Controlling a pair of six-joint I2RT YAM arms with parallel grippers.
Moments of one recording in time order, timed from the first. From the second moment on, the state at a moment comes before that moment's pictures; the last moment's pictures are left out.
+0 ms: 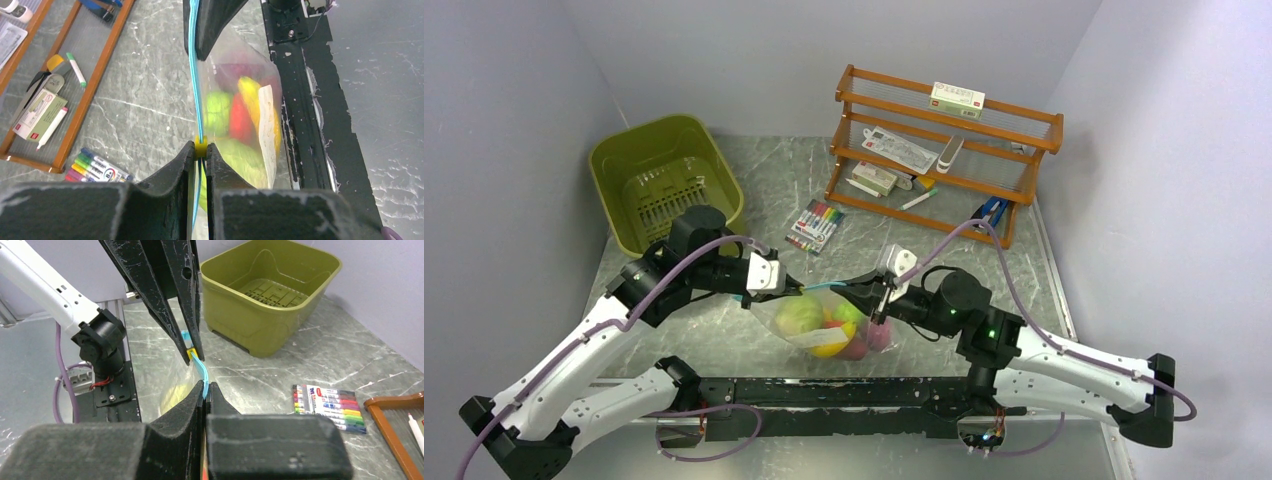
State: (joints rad) left arm -0.67 0.88 0.98 -0.61 0.80 0.63; right arm 1.16 0.75 0.65 0.16 -0.04 -0.07
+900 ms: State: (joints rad) left arm -0.67 0.81 0.97 -0.76 0.56 0.68; right arm 1.16 0.55 0.64 -0.03 0.24 -0.04
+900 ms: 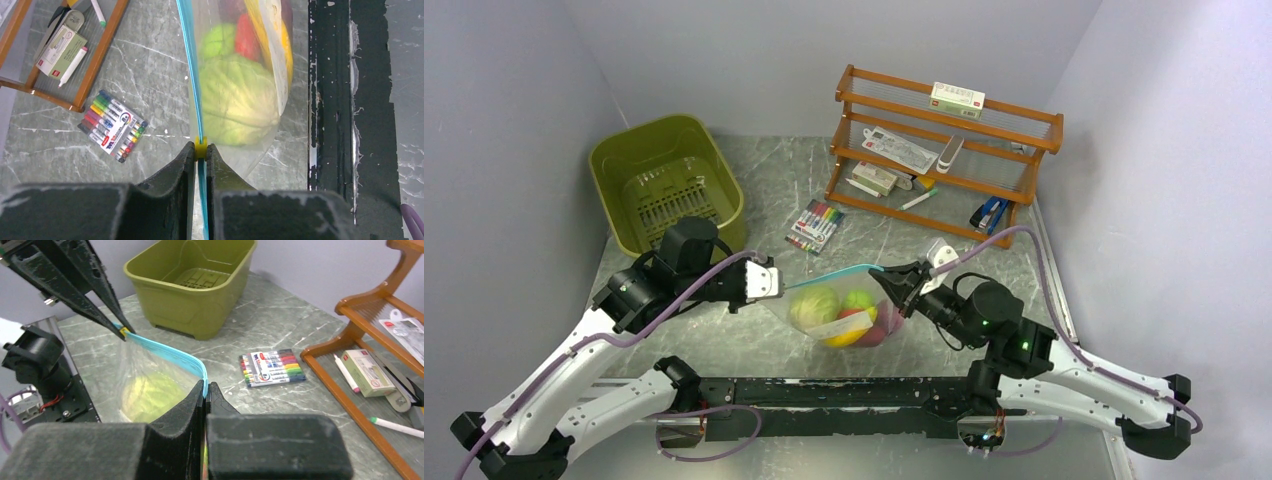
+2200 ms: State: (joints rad) left arm -0.67 0.94 0.91 -0.47 0.61 0.50; right arm 1.15 0.62 0.78 -0.33 0.80 0.22
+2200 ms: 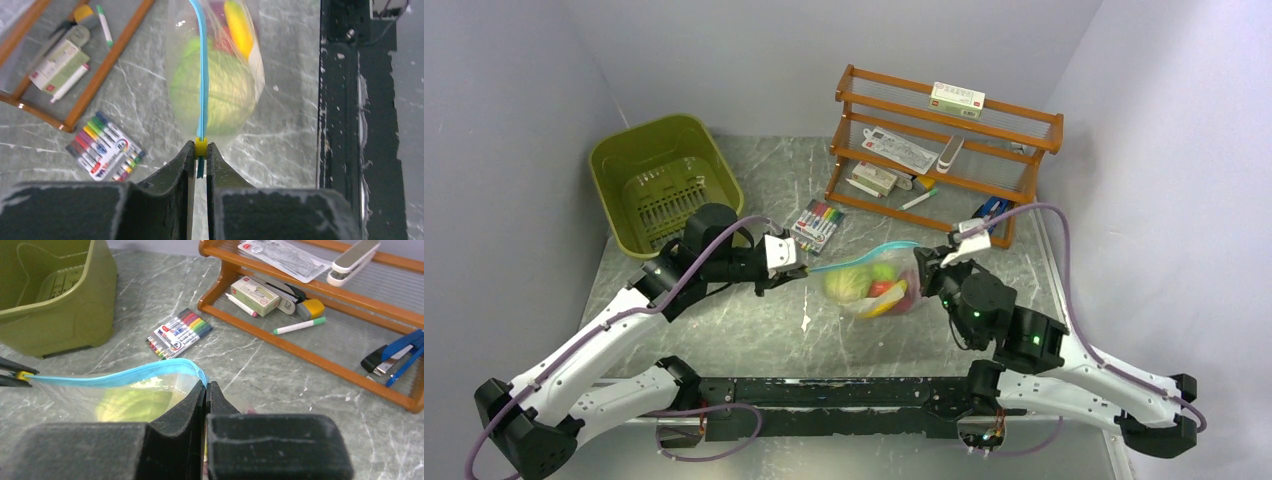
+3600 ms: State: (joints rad) left arm -0.64 1.17 0.76 -0.05 0.27 -0.02; right arm 0.58 1.14 0.80 -0.21 0.30 0.28
